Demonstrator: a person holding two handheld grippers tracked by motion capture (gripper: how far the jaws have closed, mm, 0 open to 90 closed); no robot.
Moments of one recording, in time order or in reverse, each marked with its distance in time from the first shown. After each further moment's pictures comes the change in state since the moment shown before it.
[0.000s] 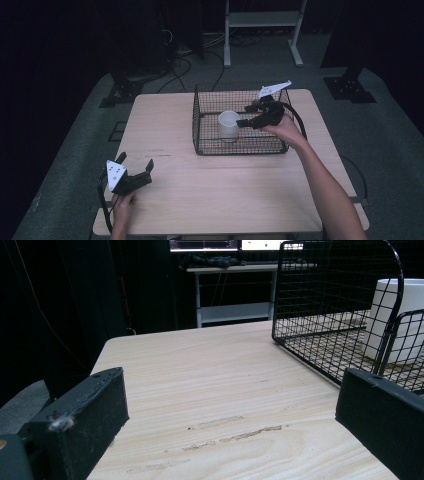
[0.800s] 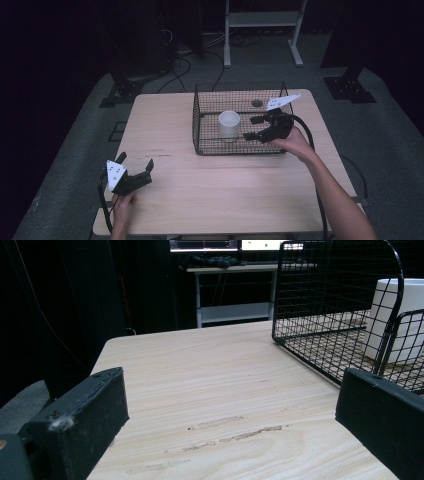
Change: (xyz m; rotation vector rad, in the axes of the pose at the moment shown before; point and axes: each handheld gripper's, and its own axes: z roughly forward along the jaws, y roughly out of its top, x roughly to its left) left arm 0.000 0.000 0.000 0.000 0.001 0.000; right arm 0.025 -0.029 -0.021 -0.004 0.032 -0.013
